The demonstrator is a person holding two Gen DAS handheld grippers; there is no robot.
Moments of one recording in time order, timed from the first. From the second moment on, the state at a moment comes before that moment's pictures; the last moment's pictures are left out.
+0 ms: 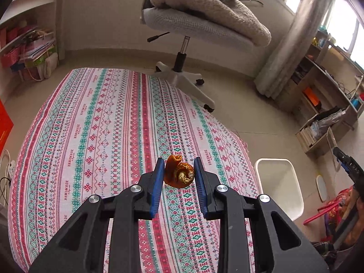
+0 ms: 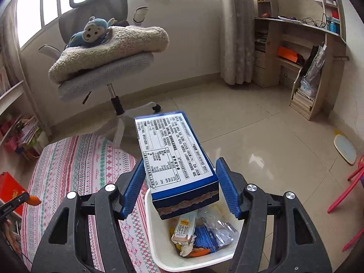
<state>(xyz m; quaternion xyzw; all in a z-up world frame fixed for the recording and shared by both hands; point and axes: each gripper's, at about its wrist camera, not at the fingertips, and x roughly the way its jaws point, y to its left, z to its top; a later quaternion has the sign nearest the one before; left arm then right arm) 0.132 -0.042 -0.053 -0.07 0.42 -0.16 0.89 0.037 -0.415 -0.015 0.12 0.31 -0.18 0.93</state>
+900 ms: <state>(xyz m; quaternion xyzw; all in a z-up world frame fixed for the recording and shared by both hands) 0.101 -0.276 -0.036 -0.02 0.44 -0.35 0.83 -0.032 -0.508 0.007 0.24 0.20 -0.26 0.91</state>
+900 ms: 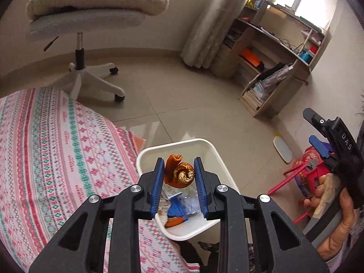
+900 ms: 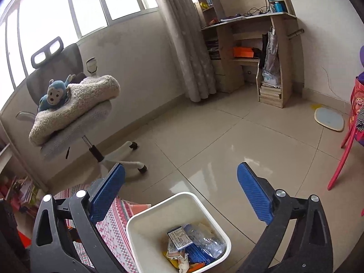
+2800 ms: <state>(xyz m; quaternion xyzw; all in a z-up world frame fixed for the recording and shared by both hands) 0.088 -0.016 -0.006 -0.03 0.33 0.02 0.94 0.071 -0.206 -0.009 0.03 0.26 -0.08 0.96</state>
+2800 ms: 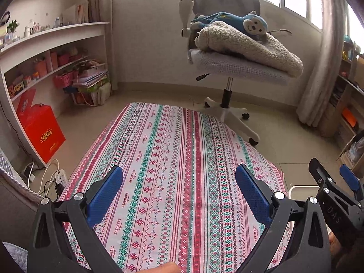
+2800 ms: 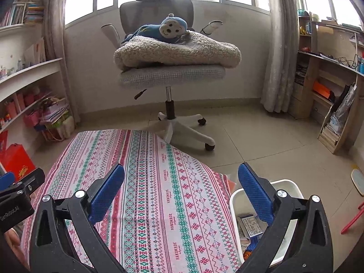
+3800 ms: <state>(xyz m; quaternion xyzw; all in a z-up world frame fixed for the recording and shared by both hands) 0.093 -0.014 -0.012 -0.03 0.34 0.02 0.94 0.076 -0.202 -0.014 0.04 0.28 -0.06 0.96</state>
